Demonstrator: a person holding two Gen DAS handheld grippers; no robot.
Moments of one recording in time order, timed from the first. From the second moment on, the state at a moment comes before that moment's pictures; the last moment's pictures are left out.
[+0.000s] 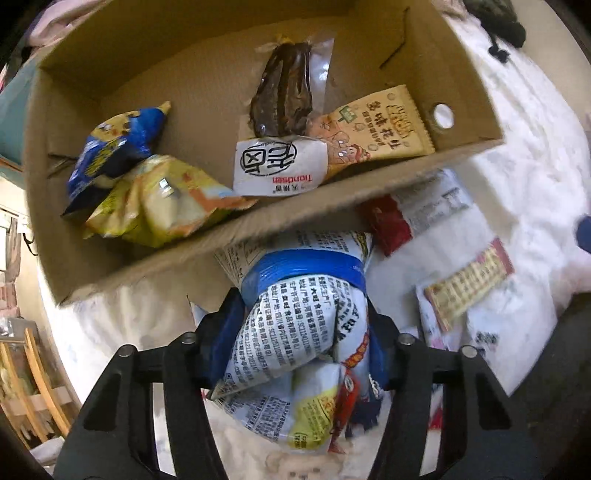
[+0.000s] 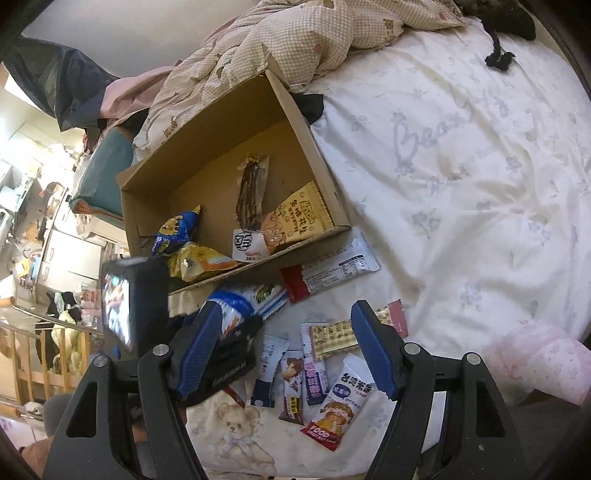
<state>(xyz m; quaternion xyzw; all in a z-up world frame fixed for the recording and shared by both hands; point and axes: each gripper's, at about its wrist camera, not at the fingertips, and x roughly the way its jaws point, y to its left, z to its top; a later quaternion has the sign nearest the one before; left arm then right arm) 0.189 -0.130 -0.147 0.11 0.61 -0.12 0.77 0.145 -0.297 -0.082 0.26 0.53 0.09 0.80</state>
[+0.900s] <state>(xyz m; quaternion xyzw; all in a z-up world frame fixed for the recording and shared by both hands) 0.119 0.042 -0.033 -0.06 0.51 -0.01 0.86 0.152 -0.304 -0.111 0.28 0.58 0.05 0.76</state>
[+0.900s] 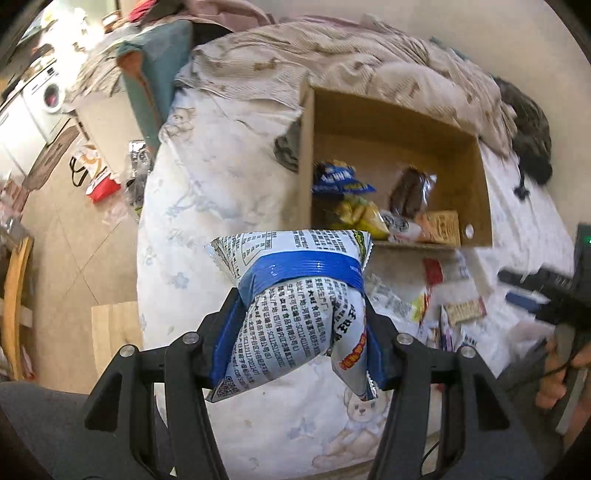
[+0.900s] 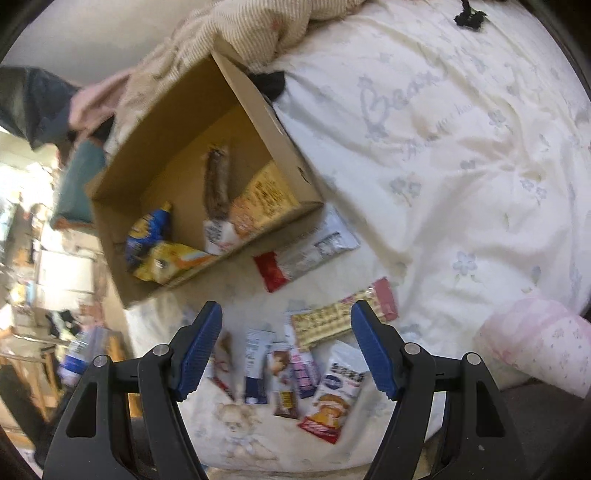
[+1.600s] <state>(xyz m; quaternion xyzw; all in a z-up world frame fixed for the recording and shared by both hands) 0.129 0.047 -0.042 -0.11 0.53 -0.03 0.84 0.194 -0.277 -0.195 0.06 0.71 -0.05 0.70</state>
